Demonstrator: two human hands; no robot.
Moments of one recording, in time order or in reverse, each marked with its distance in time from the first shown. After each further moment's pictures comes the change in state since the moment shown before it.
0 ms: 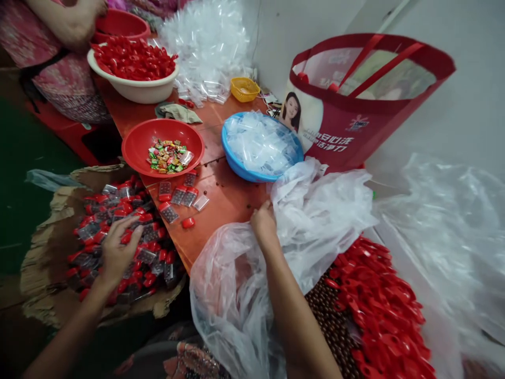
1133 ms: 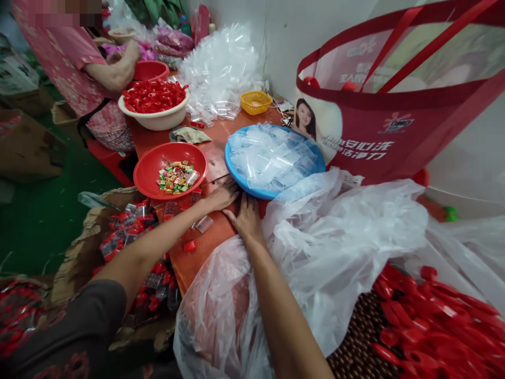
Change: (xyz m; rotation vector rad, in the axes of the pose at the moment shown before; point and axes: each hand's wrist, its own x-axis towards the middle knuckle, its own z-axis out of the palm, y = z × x) left_hand 0.177 0.076 0.265 0.342 -0.724 0.626; right_hand 0.068 -0.037 0.080 0.126 0.149 -0.523
